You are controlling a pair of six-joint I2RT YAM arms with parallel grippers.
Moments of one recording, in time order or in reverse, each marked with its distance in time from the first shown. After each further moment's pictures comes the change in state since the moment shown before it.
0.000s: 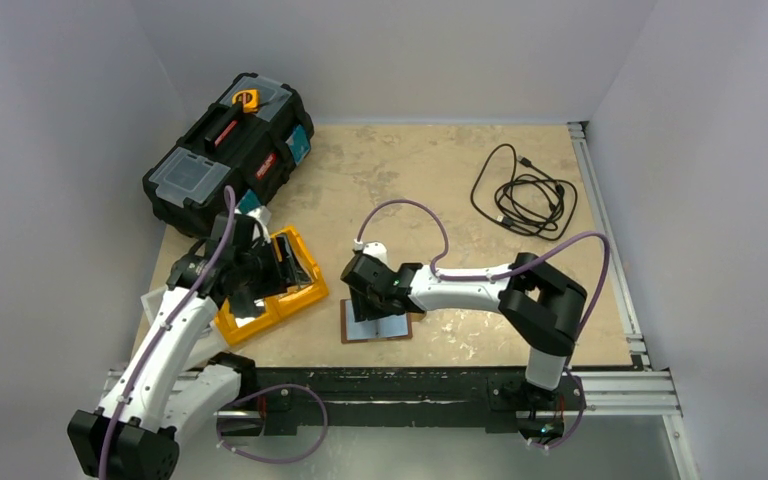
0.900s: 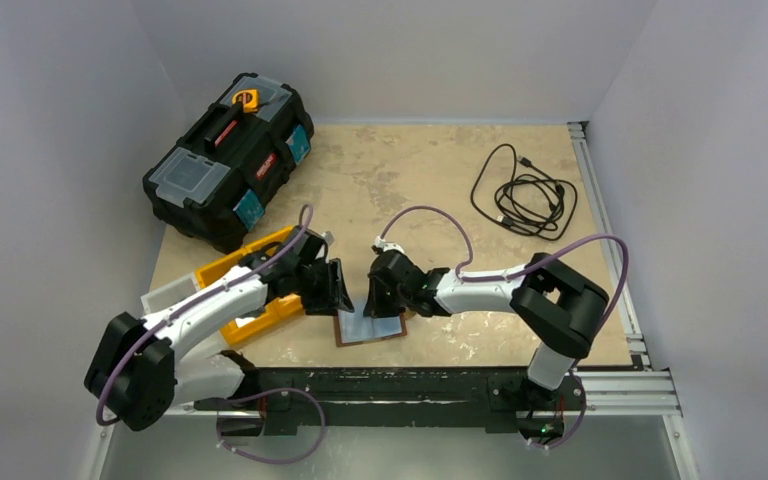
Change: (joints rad) left arm -0.345 0.278 -0.145 0.315 0.045 -0.177; right arm -0.093 -0.079 -0.241 0.334 -0.196 0.029
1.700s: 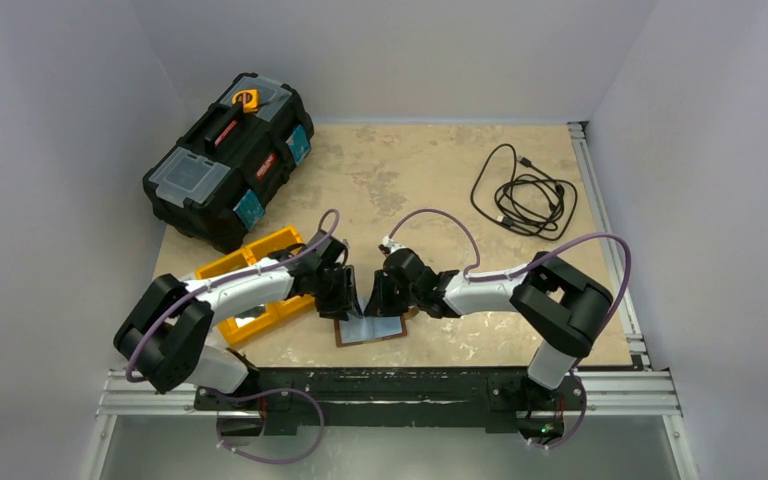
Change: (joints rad) left arm -0.081 0.240 0.000 0.149 -0.037 -0.018; right arm -0.058 -0.012 -0.105 0.181 -0.124 0.005
